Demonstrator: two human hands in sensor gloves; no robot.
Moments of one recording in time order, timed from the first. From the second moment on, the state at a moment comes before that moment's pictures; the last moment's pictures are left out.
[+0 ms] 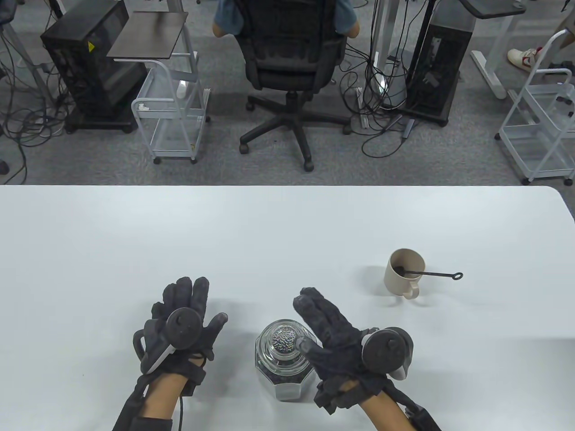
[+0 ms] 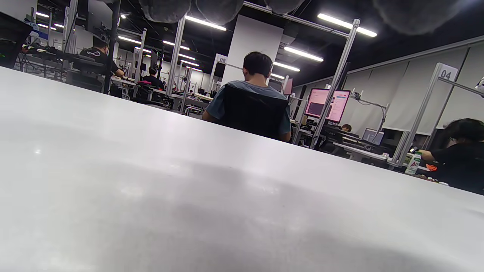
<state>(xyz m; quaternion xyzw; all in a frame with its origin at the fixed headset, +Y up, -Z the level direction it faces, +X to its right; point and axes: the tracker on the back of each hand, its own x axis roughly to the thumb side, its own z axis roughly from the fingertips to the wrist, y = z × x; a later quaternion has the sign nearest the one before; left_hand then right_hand) -0.247 -0.735 -0.295 0.04 -0.03 0.13 0.99 0.081 -0.682 -0.248 0.32 -0.12 0.81 0.48</state>
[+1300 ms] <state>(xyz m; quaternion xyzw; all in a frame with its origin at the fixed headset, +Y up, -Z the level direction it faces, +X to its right) -0.238 -0.733 -0.291 0.03 -0.05 0.14 0.99 0.065 -0.683 -0.240 0.34 -0.15 0.84 0.40</state>
